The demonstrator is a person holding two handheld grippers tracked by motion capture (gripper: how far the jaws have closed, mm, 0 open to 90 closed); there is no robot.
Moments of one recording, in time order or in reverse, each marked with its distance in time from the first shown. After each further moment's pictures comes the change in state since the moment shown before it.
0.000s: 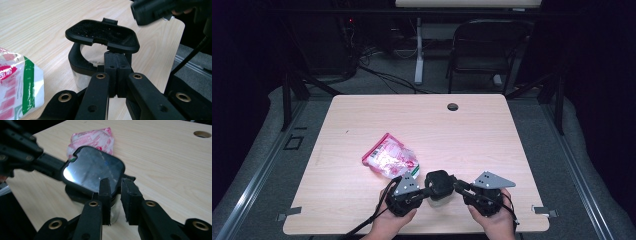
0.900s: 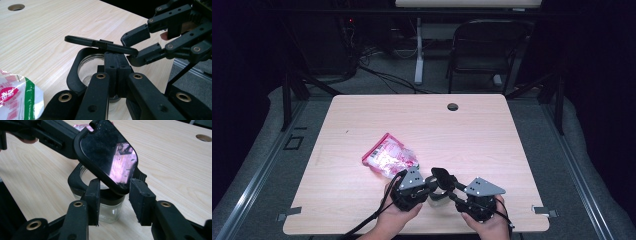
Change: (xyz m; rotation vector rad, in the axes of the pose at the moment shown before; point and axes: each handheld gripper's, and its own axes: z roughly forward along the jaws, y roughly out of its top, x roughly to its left) left arm -0.005 0.022 0.002 -0.027 0.000 0.021; right arm 0.014 -0.008 0.011 0.016 -0.034 -0.081
